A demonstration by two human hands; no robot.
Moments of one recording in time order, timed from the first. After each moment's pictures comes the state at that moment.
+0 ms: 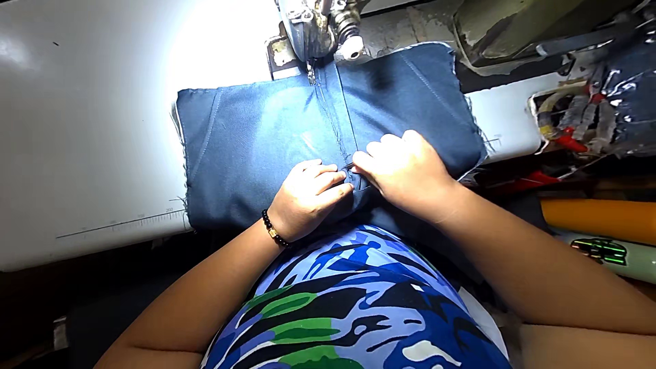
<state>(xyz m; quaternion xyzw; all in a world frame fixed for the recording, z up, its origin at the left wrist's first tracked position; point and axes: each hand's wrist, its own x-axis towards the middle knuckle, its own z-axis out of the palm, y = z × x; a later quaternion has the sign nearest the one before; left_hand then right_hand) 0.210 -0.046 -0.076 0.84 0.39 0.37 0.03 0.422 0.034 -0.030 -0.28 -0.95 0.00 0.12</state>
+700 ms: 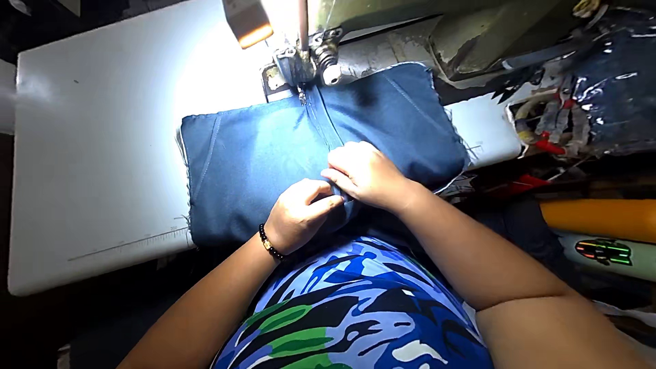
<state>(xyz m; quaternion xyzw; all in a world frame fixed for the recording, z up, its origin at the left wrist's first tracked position) 0.209 -0.046 -0.075 0.83 0.39 0.39 0.07 0.394 0.047 -0.048 -0.25 -0.92 0.18 0.24</state>
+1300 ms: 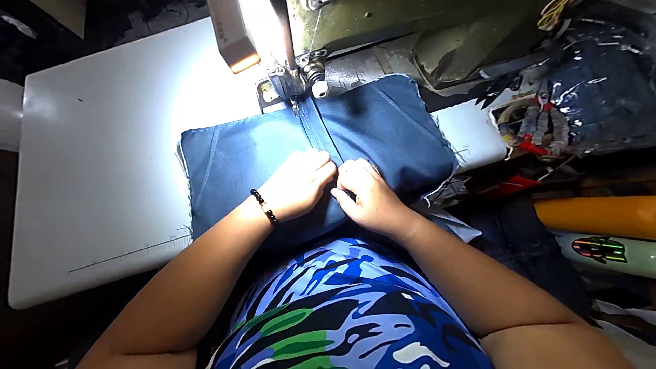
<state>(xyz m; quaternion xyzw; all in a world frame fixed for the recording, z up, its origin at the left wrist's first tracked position) 0.206 0.017 -0.033 0.91 0.38 0.16 0.07 0.407 0.014 -0.057 -0.34 -0.86 0.25 0.28</state>
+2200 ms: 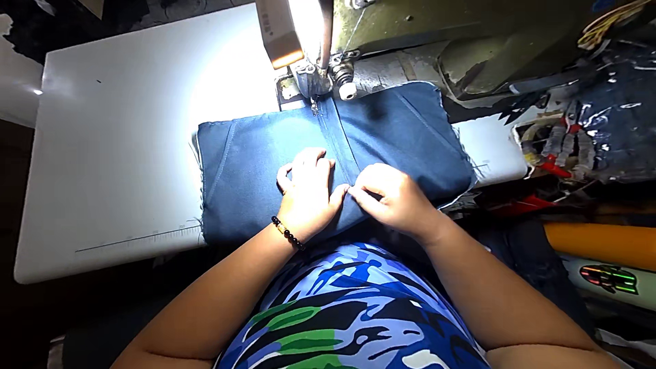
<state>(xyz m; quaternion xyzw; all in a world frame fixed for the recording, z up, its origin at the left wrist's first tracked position) 0.230 -0.018 -0.042 0.71 0.68 0.15 0.13 0.421 0.030 -0.051 -0.28 -0.88 0.22 0.31</state>
